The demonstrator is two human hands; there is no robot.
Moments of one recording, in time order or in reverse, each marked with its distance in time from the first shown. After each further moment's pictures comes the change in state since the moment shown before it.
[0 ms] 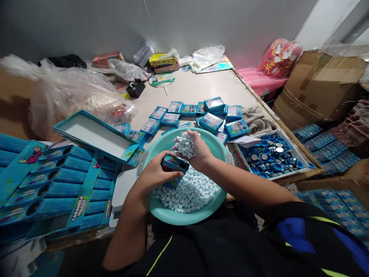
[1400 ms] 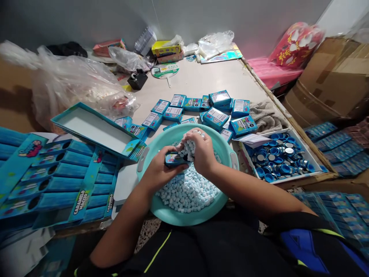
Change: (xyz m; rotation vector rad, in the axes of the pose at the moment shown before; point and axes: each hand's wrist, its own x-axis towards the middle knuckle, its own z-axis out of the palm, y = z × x) left_hand 0.000 -0.002 0.017 -0.004 0.131 0.212; right_hand -0.015 0.005 0.010 -0.185 -0.041 -0.393
